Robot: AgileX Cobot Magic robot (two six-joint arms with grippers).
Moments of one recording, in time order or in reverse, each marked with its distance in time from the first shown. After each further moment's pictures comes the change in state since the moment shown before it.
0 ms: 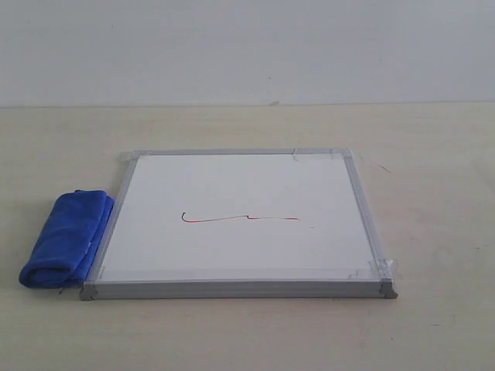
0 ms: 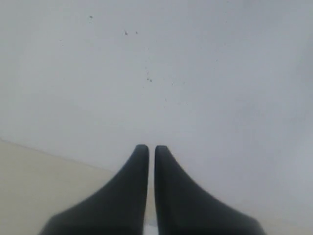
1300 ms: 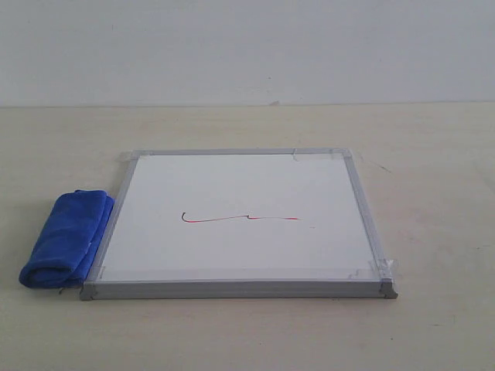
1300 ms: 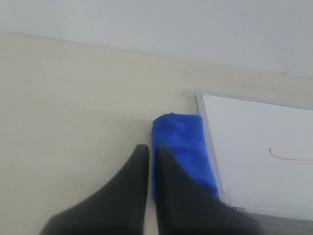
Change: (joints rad) left arm 0.000 -0.173 0.500 0.260 -0.011 0.014; right arm 0.000 0.000 0.000 0.002 0.000 0.000
